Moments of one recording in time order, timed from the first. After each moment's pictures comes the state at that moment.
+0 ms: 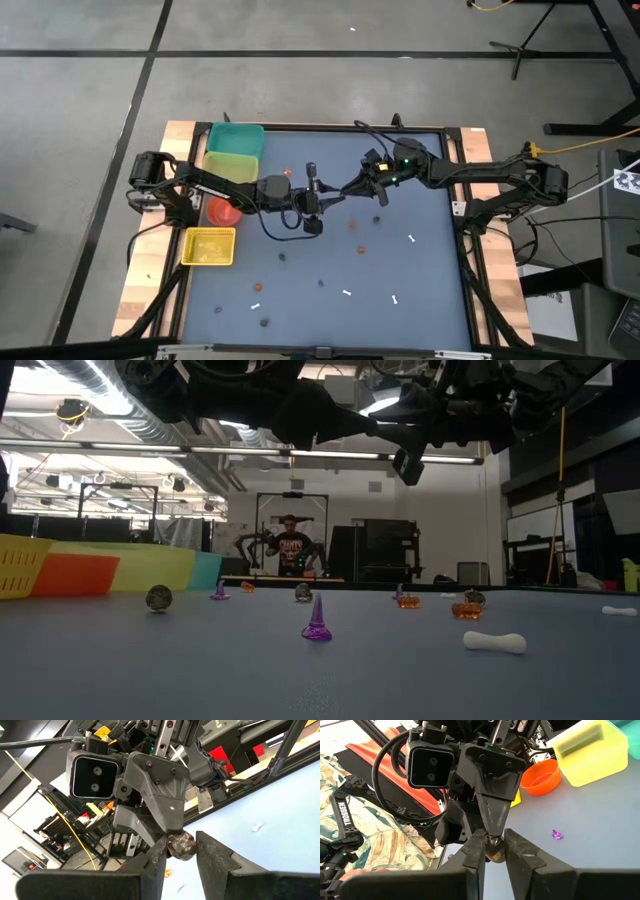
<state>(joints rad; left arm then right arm) 0.00 1.67 0.84 0.80 -0.20 0.59 -0.31 1.34 0.69 0.47 -0.67 0.53</state>
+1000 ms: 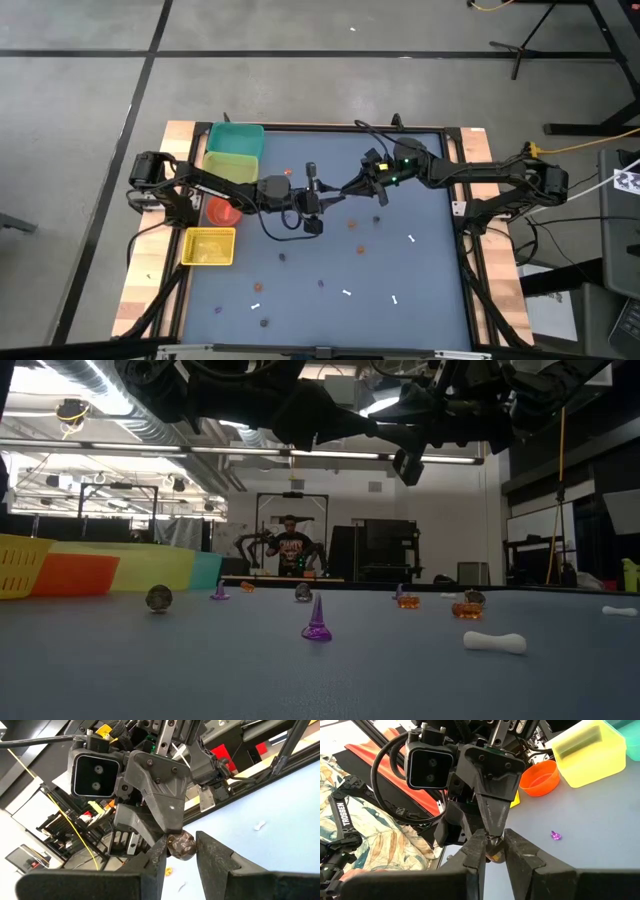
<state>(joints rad) 0.00 1.67 0.84 0.80 -0.22 0.59 -0.31 1.34 0.69 0.47 -0.66 0.53</state>
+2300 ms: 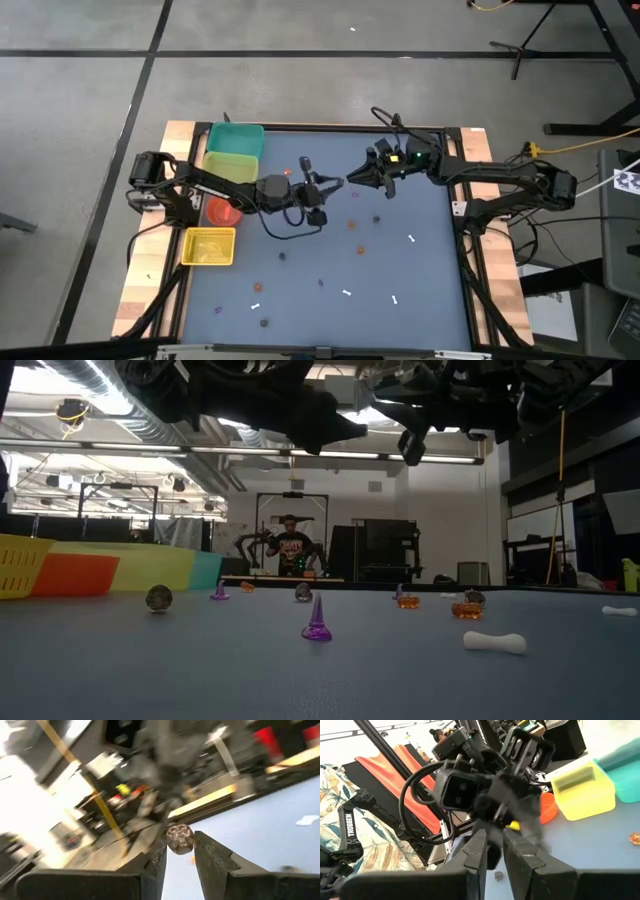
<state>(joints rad) 0.00 1.67 0.84 0.83 -0.45 0.59 -0.37 1.26 0.69 0.52 -0.67 0.52</state>
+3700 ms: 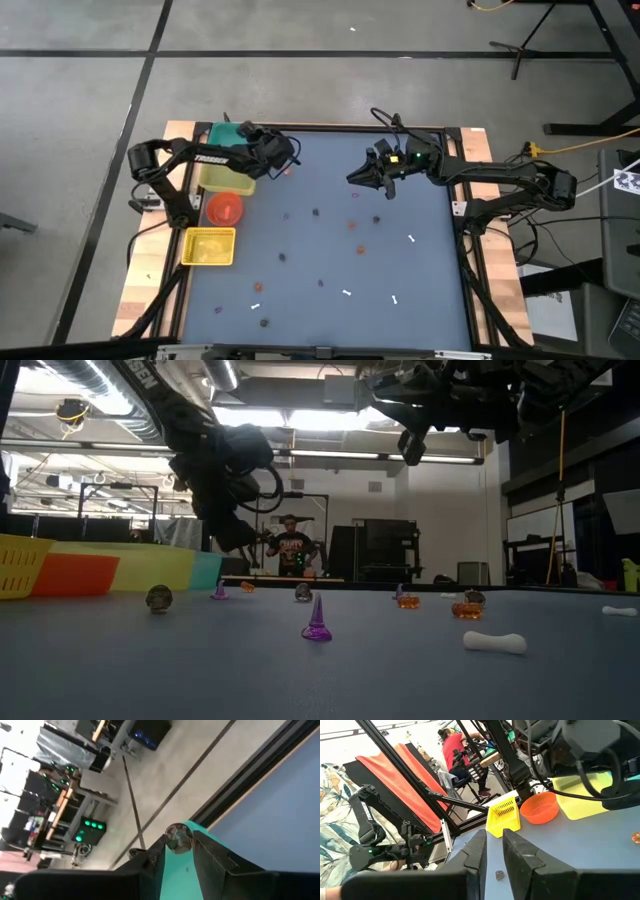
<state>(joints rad) 0.47 1.65 0.84 -0.15 -1.06 0.05 -0.37 1.26 0.69 0.52 -0.67 0.51</state>
